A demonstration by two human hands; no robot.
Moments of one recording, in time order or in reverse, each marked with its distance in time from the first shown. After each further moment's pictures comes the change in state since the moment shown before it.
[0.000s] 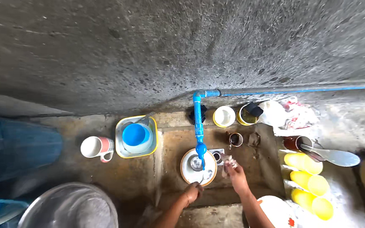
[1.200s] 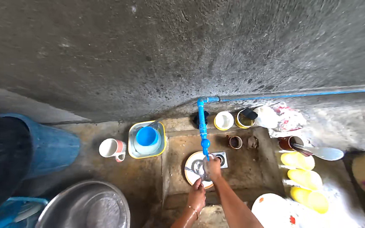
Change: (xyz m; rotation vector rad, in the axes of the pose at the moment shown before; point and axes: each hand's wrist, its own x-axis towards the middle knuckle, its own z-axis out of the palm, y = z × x) left_hand -0.102 0.041 0.024 -0.656 0.314 0.175; right_hand 0.008 -0.006 0.106 -0.088 0.037 0.090
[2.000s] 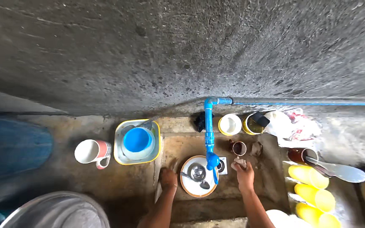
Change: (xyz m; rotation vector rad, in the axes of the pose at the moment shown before) left_hand 0.189 -0.025 -0.092 1.088 0.451 -0.165; right_hand 0.052 0.020 -0.107 -0.150 0.397 -0.047
